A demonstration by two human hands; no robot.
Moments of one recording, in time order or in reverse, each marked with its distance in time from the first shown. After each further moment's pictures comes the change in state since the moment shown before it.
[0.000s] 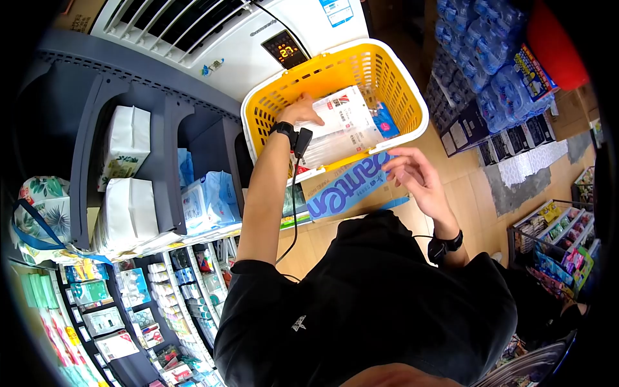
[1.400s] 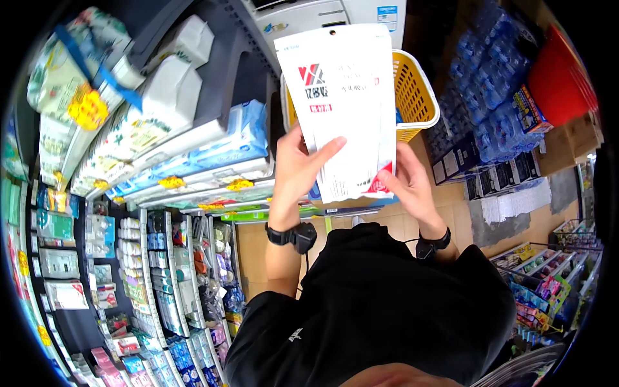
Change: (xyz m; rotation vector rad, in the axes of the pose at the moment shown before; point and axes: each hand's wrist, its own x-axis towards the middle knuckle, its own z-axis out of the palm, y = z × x) left_hand -0.380 0.081 0.030 -1.338 0.761 0.470; right_hand -0.050 -0.028 0.105 0.053 -0.140 -0.220
